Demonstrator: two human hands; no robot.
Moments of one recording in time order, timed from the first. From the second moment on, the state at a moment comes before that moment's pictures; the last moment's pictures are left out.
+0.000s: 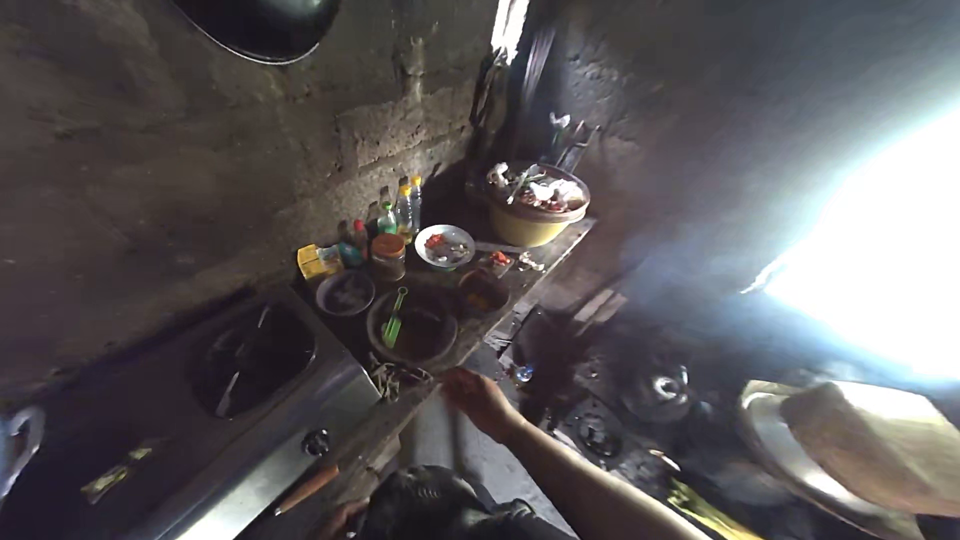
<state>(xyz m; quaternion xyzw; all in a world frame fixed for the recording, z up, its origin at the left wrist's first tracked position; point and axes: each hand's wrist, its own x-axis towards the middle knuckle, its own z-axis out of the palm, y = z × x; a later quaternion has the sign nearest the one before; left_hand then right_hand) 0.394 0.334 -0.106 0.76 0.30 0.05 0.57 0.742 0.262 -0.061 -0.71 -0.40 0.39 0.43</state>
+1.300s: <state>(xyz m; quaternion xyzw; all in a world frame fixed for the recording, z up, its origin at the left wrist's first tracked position) 0.799 0.366 -0.094 0.68 0.44 0.00 0.58 1.042 0.480 -0.061 -0.60 -0.76 0.24 0.08</state>
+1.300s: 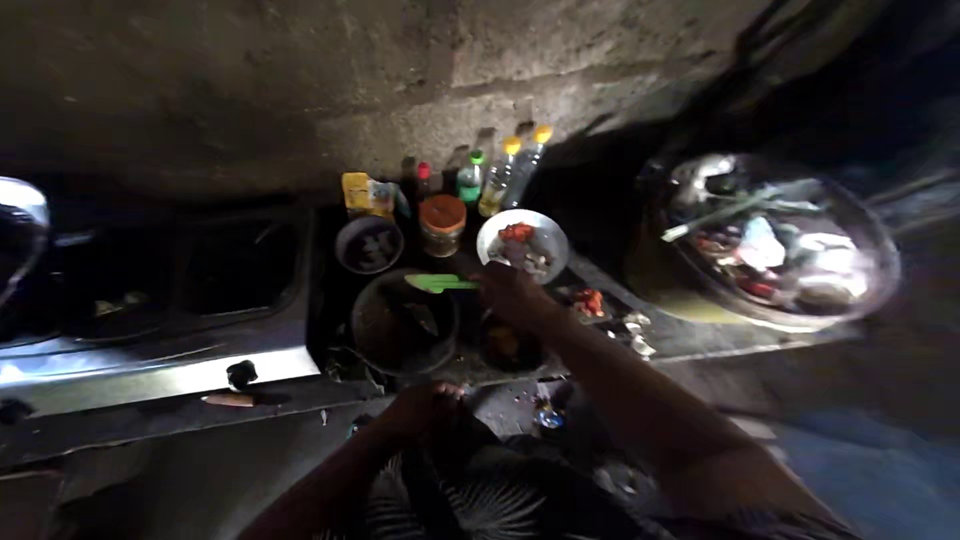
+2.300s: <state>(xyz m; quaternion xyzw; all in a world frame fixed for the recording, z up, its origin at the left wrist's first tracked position) 0.927 0.397 -0.151 0.32 0.57 0.15 0.74 1.096 0.367 -0.057 -0.76 -0.55 0.30 -0.18</state>
